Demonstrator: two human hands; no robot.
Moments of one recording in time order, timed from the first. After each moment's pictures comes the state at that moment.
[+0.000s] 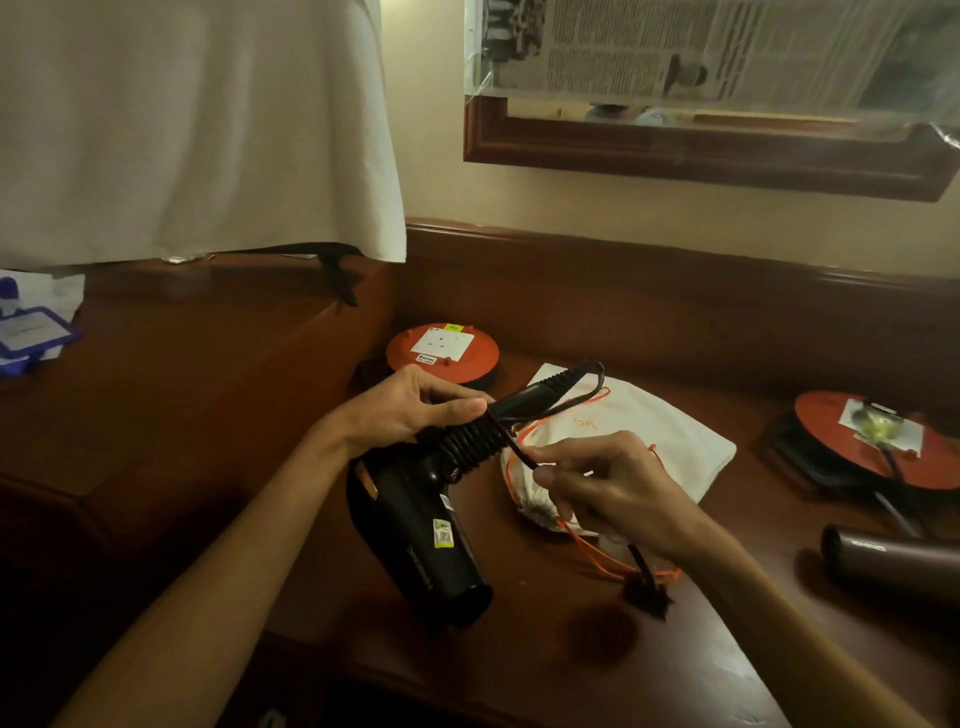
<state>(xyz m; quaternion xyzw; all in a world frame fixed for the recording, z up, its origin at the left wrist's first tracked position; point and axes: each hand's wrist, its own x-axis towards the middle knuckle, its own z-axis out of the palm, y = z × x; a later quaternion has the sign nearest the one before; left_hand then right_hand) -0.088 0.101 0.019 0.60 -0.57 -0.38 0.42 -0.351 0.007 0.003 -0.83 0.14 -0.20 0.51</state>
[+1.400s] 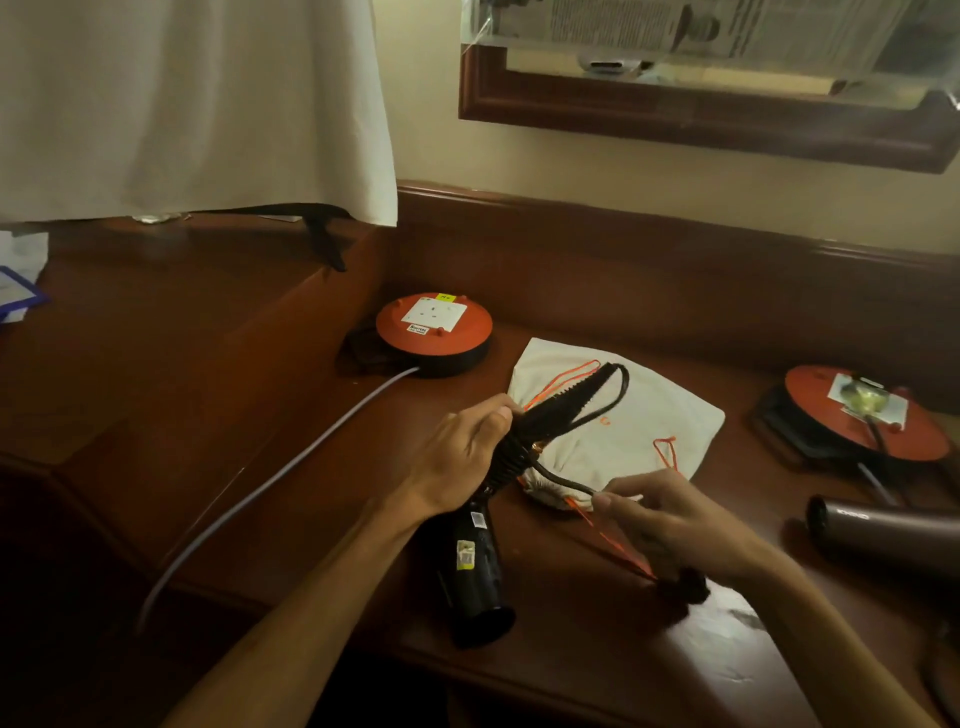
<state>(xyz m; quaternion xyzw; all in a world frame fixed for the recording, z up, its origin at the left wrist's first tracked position) -0.163 0.100 -0.048 0.62 -0.60 -0.19 0.46 -0.411 -0.008 -0.037 -0.81 0.24 -0.05 0.54</state>
